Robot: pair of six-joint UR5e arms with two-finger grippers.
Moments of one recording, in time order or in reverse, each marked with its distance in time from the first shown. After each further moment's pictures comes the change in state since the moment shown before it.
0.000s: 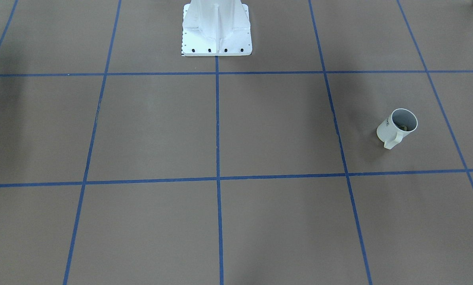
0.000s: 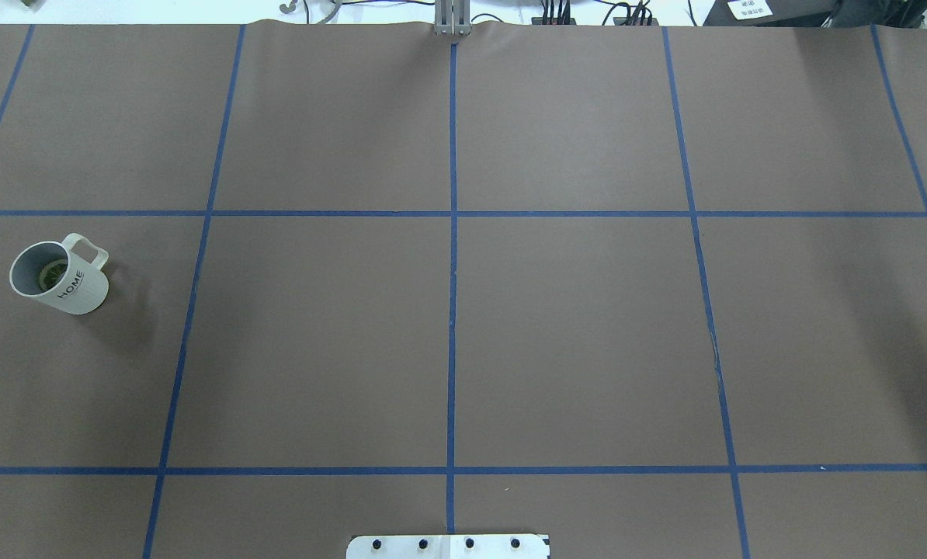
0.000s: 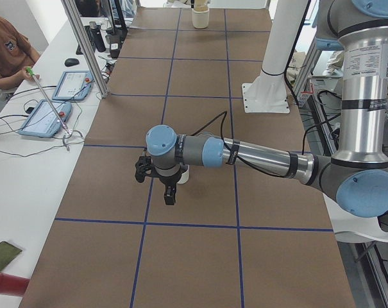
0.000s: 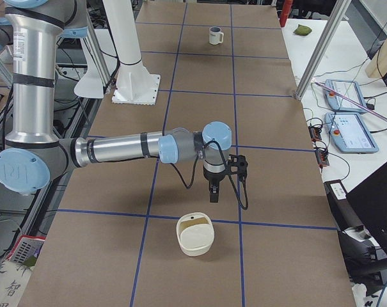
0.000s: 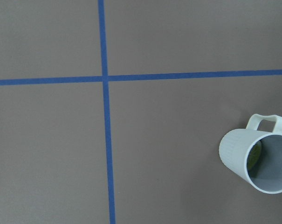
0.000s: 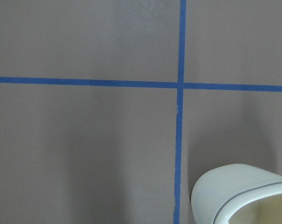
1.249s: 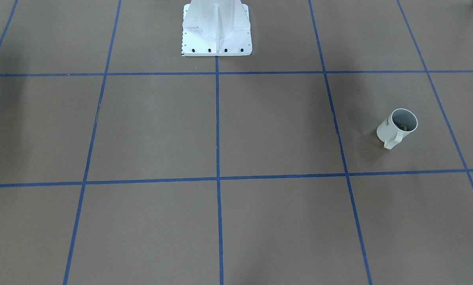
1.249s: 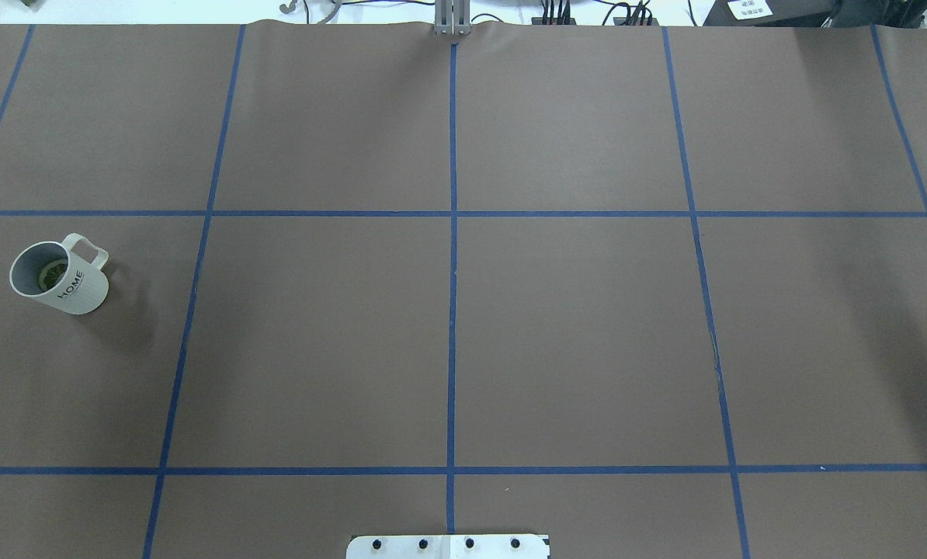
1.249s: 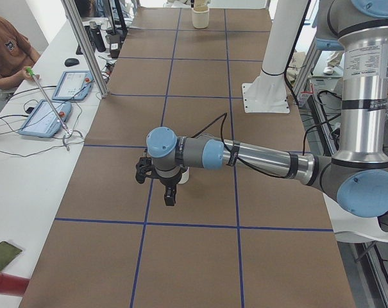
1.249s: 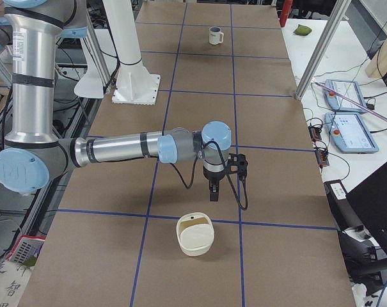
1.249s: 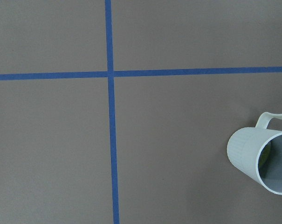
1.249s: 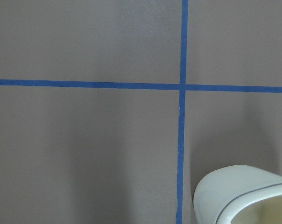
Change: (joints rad) left arm 0.045 -0.003 -0.001 -0.056 -0.008 -0.005; right arm 0.003 0.003 -0.001 0.002 0.009 0.004
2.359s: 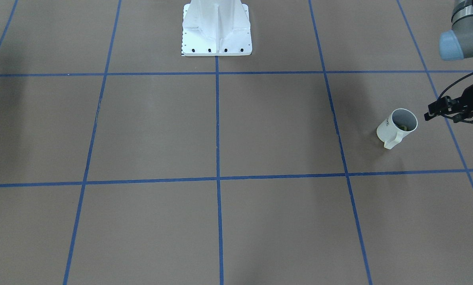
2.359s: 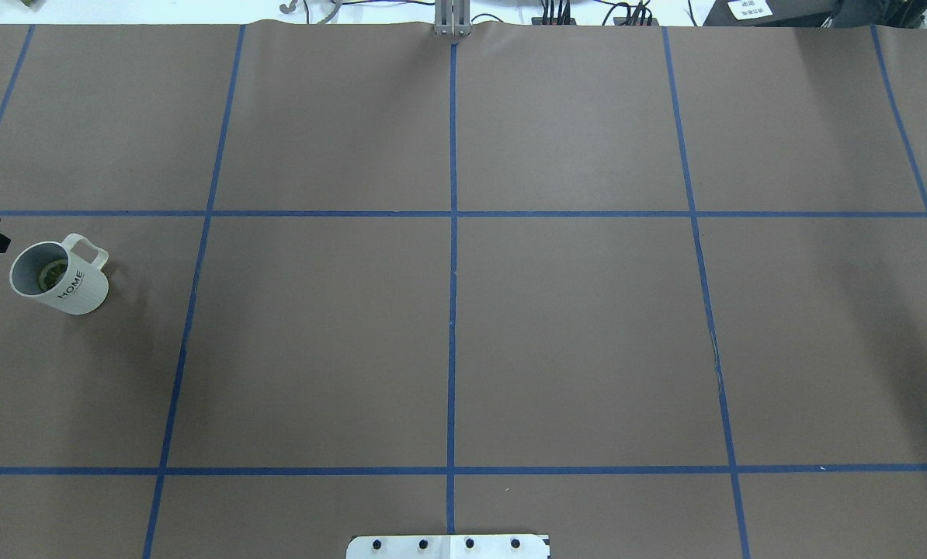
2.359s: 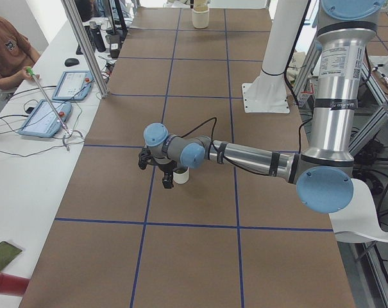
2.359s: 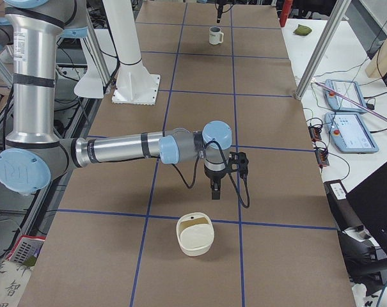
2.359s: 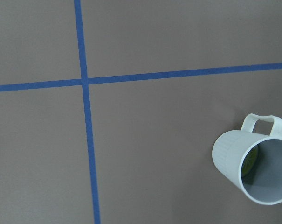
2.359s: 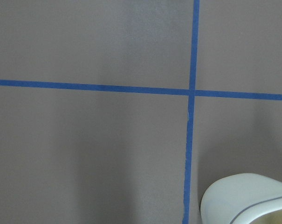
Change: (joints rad) left arm 0.263 -0.088 0.139 -0.240 0.011 -0.332; right arm -0.013 0.004 -0.006 0.033 0.011 0.001
